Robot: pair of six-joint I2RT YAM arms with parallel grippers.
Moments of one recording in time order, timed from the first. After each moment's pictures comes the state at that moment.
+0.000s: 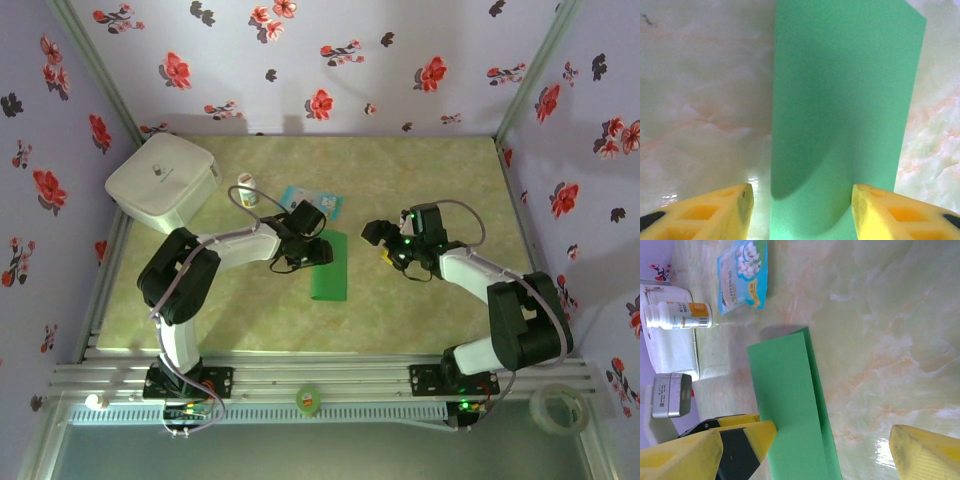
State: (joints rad) left arm -0.77 1.86 1.18 -0.44 0.11 -0.80; right arm 0.29 1.43 0.66 -0.03 -0.52 0.91
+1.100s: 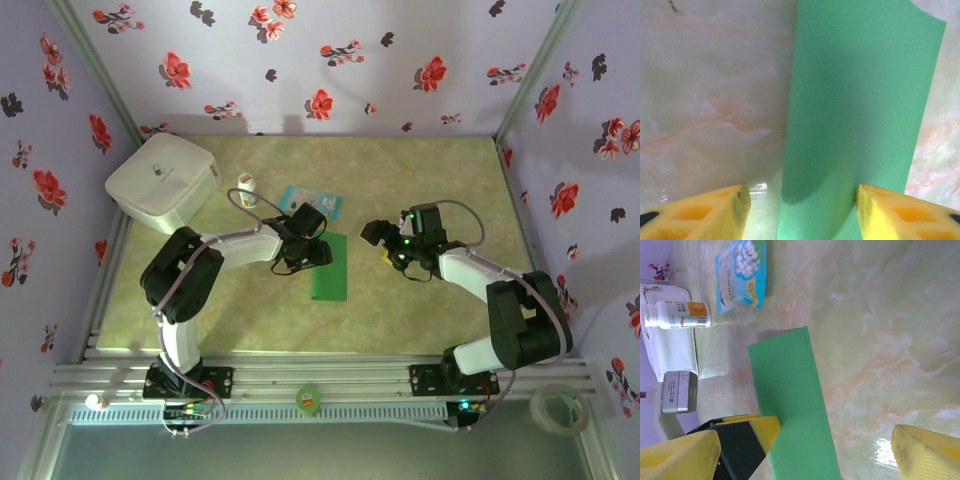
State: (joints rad) left arm -0.77 1.88 1.17 -0.43 0.08 -0.88; right arm 0.29 1.43 0.66 -0.02 -0.52 0.91
